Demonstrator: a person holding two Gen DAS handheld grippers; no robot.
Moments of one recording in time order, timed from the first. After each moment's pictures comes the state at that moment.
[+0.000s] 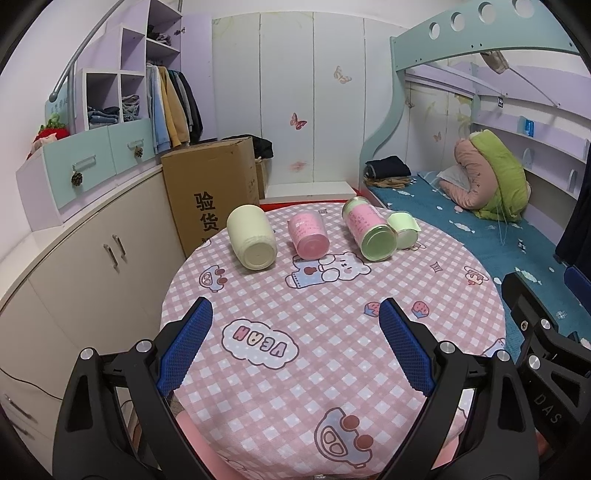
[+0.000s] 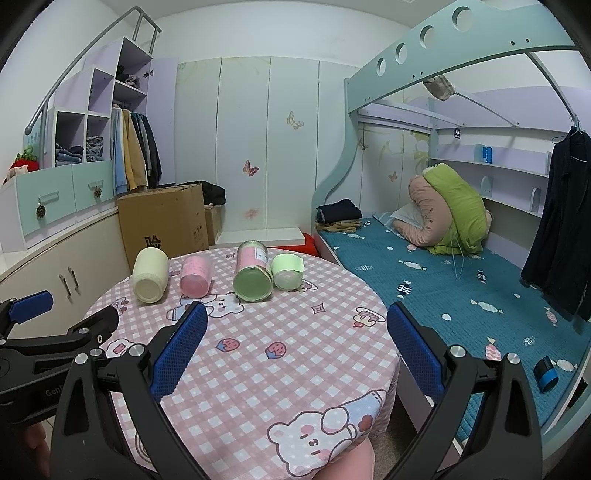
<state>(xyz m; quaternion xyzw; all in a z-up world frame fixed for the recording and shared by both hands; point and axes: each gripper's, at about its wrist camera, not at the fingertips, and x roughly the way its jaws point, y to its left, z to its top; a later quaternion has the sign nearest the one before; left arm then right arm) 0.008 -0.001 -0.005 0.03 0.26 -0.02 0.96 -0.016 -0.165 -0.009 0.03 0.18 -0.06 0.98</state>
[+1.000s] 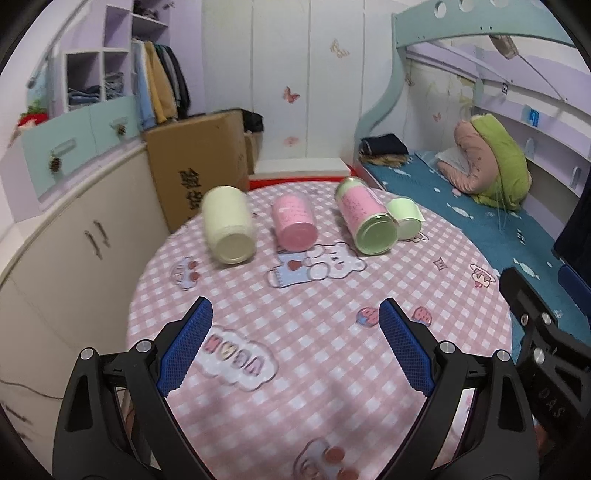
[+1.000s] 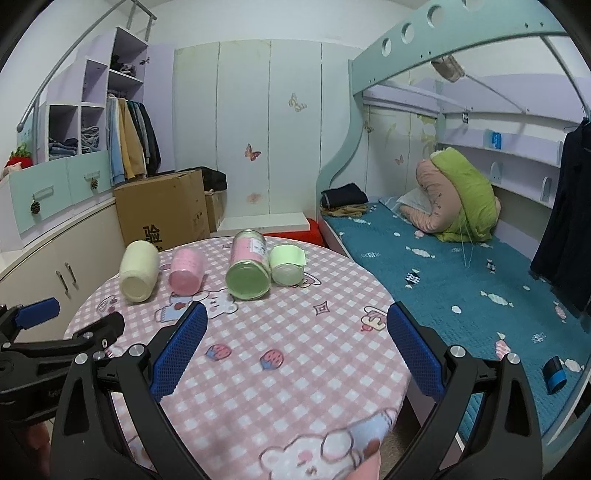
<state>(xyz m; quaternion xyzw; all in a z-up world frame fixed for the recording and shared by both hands) 0.082 -0.019 -0.021 0.02 0.33 -0.04 0.94 0.039 -0.183 -0.016 0.04 0.22 -0.04 0.97</state>
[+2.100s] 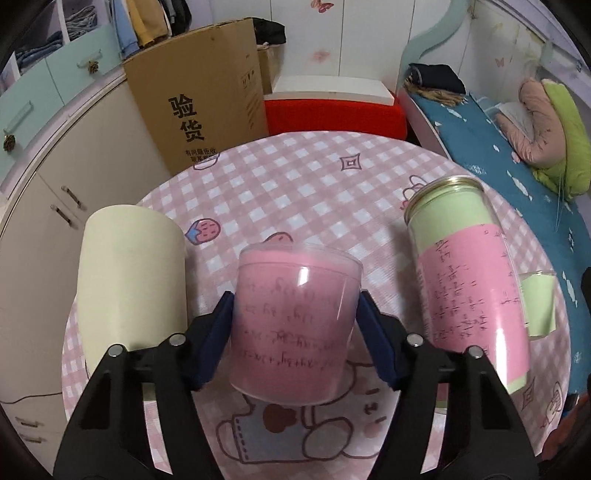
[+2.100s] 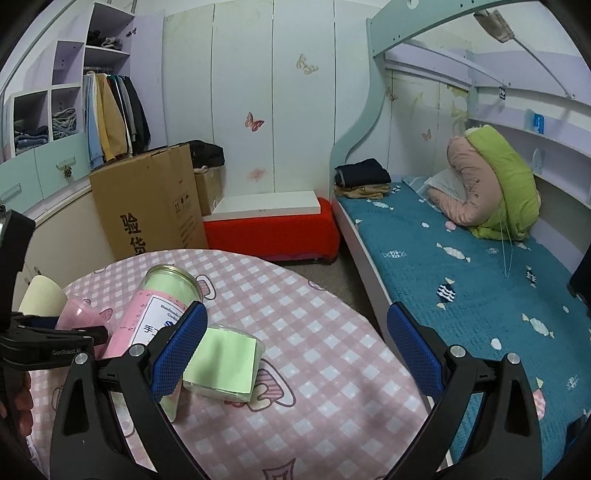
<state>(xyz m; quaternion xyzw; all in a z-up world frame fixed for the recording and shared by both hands) 0.347 -0.032 -0.089 0.01 0.49 0.03 0.87 0.268 -0.261 -0.058 0.04 0.28 0.00 0.96</state>
